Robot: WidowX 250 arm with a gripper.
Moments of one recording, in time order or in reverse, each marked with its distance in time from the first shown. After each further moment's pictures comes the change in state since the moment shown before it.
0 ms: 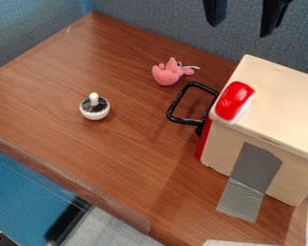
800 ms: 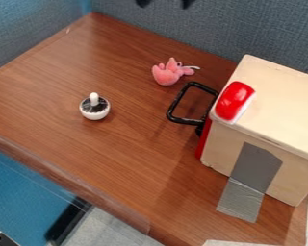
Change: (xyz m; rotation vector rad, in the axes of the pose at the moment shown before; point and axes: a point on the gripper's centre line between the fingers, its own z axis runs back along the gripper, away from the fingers) arm 0.001 0.125 0.005 0.007 0.074 0.256
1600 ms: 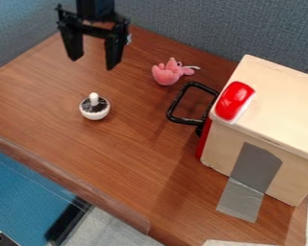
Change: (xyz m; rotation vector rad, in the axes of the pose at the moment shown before) arm -0.044 0.077 -0.070 0.160 0.082 0.017
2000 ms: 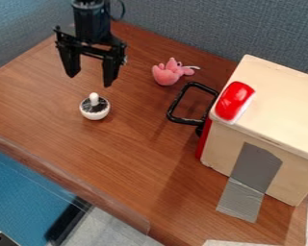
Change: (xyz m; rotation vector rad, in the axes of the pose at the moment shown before) arm 0.006 0.007 -0.031 0.041 -0.049 0.054
